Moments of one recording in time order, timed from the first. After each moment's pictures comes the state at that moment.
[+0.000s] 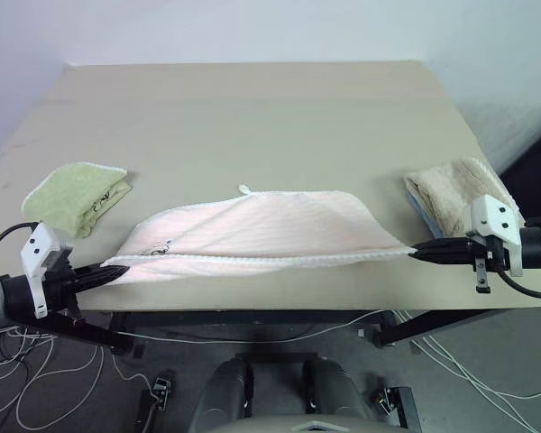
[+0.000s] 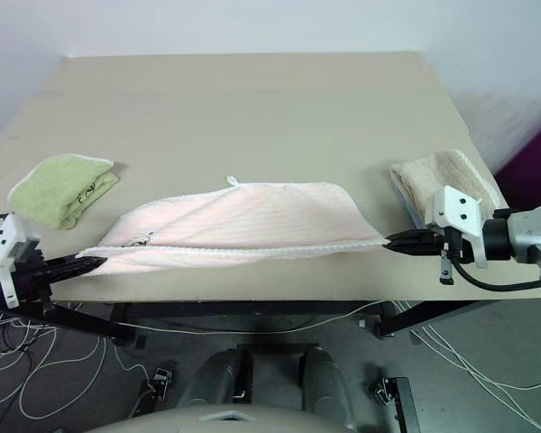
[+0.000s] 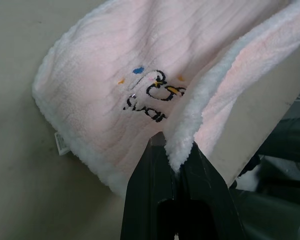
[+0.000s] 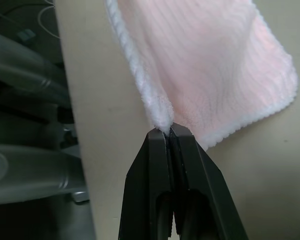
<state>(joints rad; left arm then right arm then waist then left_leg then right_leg) 0.15 0.97 0.44 -0.06 -0.55 0.43 -1.17 -0.16 -1.13 -0.19 -0.11 0.43 0.30 1.36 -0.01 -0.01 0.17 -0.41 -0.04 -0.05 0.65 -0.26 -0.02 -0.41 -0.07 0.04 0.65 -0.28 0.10</state>
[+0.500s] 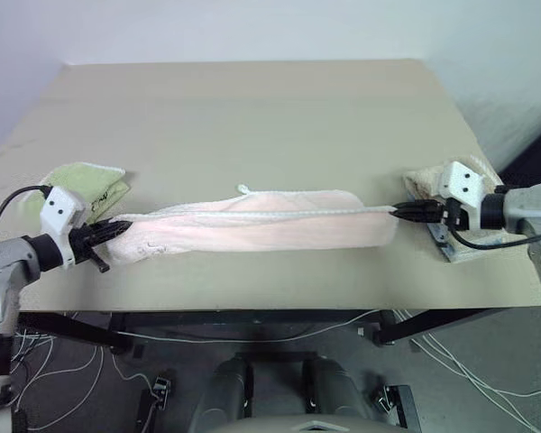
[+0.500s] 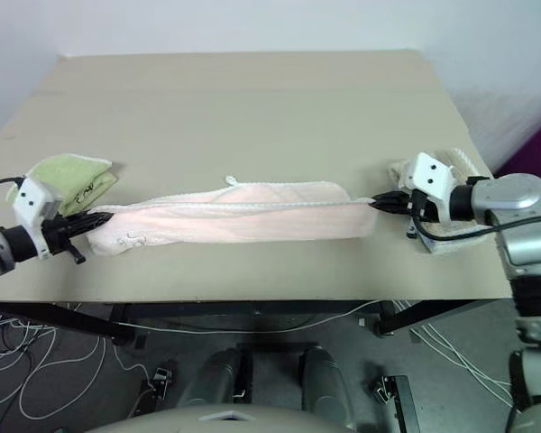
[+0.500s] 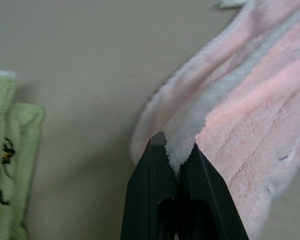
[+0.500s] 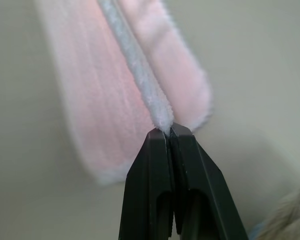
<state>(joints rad) -0.30 0.84 0.23 0.33 -0.29 0.20 -0.94 -0.61 -0.89 0.06 0.34 0.16 0.08 1.19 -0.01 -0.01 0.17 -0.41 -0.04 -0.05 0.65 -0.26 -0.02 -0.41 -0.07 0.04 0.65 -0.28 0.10</state>
